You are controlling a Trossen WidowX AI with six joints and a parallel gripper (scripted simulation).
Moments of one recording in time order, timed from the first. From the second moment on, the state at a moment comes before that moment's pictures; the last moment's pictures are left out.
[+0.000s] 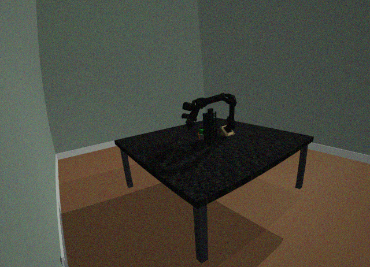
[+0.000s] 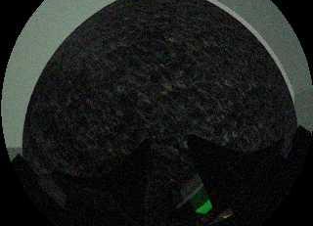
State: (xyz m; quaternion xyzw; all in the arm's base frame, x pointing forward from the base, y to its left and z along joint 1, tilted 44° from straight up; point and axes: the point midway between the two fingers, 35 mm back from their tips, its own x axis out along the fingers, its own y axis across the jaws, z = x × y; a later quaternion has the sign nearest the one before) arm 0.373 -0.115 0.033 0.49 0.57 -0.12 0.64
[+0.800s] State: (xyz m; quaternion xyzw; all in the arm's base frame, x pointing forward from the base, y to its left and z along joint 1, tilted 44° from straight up) arm 0.270 -0.122 0.009 0.65 0.64 -0.28 0.29
